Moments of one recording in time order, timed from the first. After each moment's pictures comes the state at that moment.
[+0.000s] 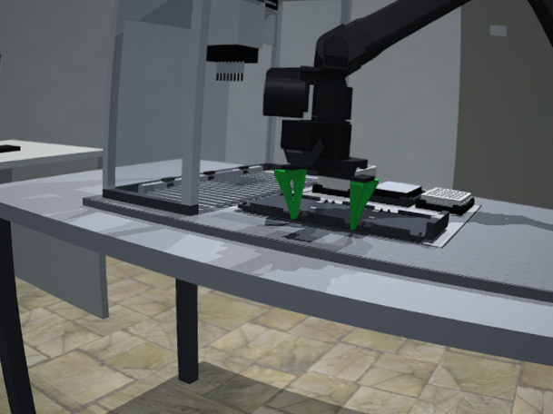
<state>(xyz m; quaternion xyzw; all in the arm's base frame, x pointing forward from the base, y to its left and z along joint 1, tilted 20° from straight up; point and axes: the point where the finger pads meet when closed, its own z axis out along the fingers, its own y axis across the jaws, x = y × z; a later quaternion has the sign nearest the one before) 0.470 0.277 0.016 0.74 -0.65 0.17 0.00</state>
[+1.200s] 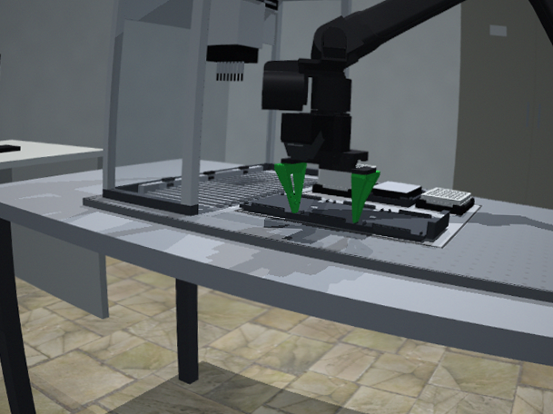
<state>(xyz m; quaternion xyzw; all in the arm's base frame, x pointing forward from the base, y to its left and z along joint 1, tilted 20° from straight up) 0.463 0.284 0.024 0.74 -0.65 0.17 0.01</state>
